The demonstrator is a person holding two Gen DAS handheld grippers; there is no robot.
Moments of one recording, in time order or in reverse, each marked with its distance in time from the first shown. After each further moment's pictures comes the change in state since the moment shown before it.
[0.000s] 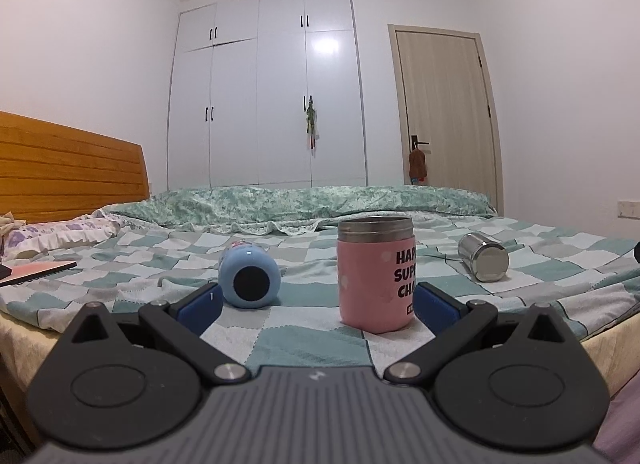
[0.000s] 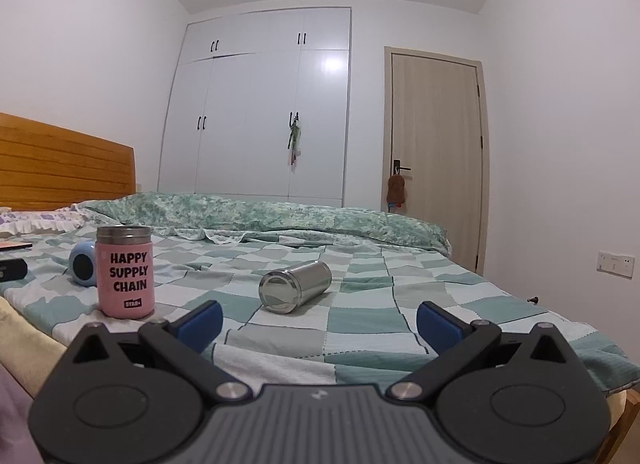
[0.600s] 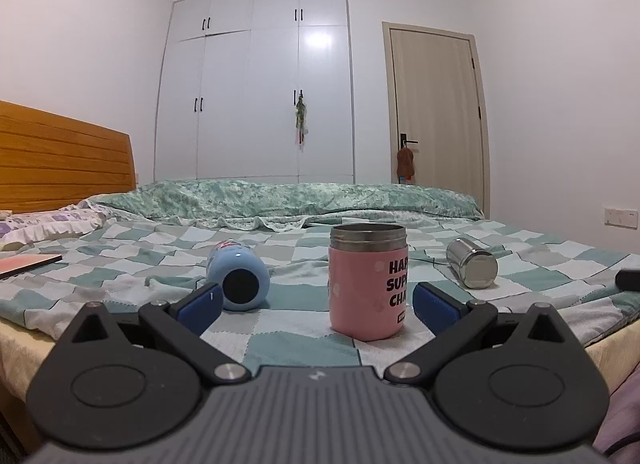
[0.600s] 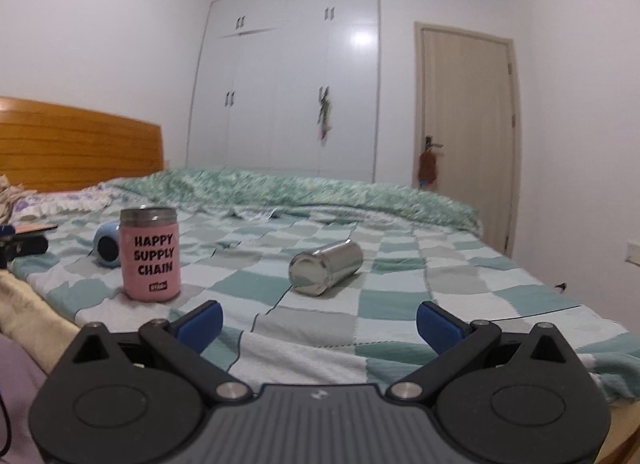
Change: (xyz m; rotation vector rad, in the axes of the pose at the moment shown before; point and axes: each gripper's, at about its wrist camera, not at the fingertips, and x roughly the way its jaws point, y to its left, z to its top) left arm 0.001 0.005 0.009 -0.029 0.020 -0.044; right arm 0.011 0.004 0.006 -0.008 0.067 0.087
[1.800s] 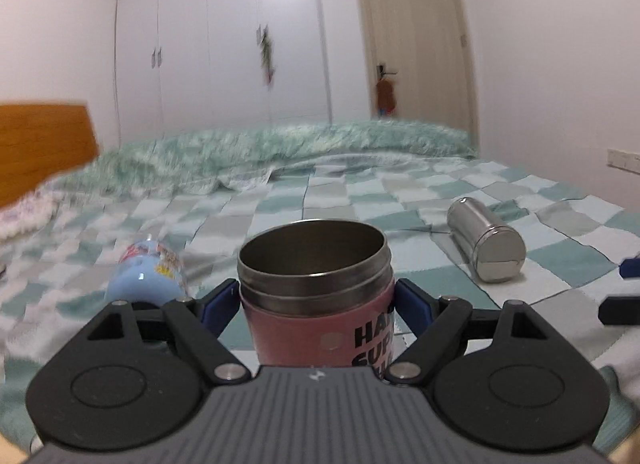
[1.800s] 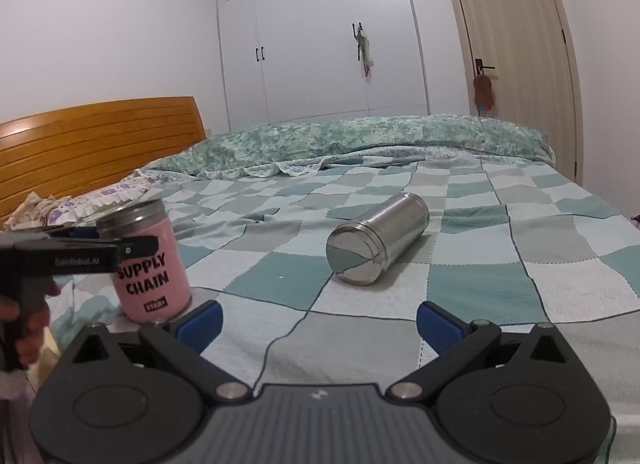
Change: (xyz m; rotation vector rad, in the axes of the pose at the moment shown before) left arm 0.168 -0.055 0.031 0.104 0.207 -0.056; right arm 0.133 -0.023 0.020 0.131 0.210 0.240
